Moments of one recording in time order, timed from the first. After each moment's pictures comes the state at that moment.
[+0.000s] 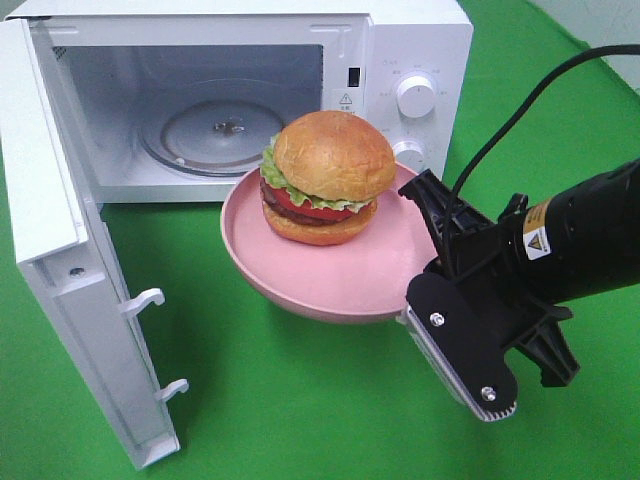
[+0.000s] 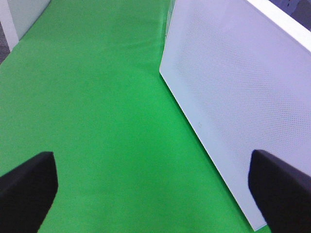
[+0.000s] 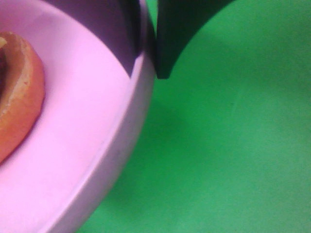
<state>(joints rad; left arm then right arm) 0.07 0.00 -0.51 -0.09 1.07 -0.08 0.66 1.42 -0.64 -0.09 0.22 -1.59</state>
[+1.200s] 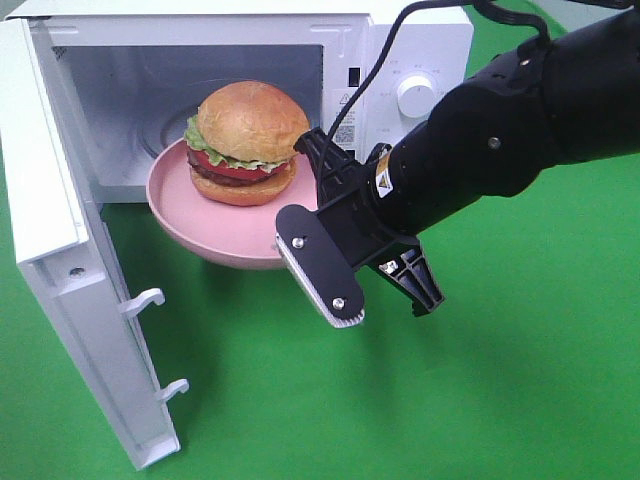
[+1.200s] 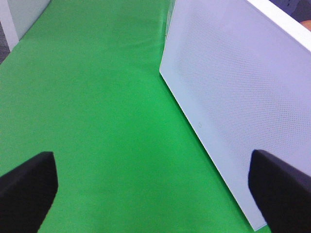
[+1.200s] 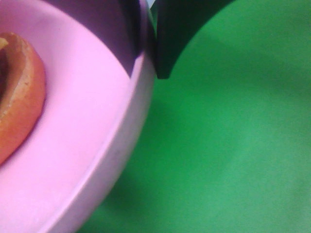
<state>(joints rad) 0.07 0.00 -0.51 -0.09 1.07 -0.08 0.73 1.74 -0.99 -0.14 0.25 -1.49</state>
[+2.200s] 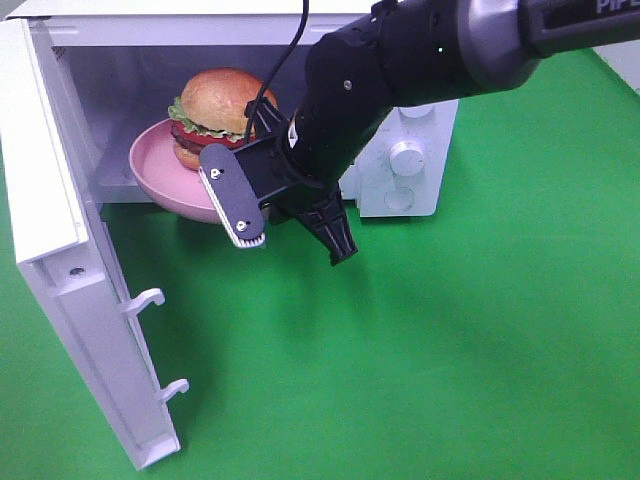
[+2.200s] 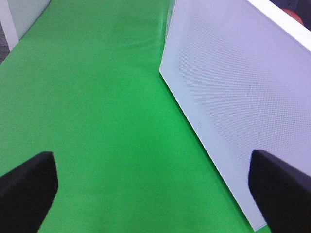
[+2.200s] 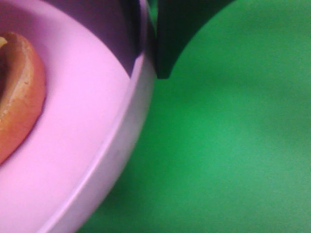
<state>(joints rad) 0.07 0.00 -0.51 -0.09 1.07 -0.08 0.73 2.04 -1.44 -0.15 0.47 -1.34</state>
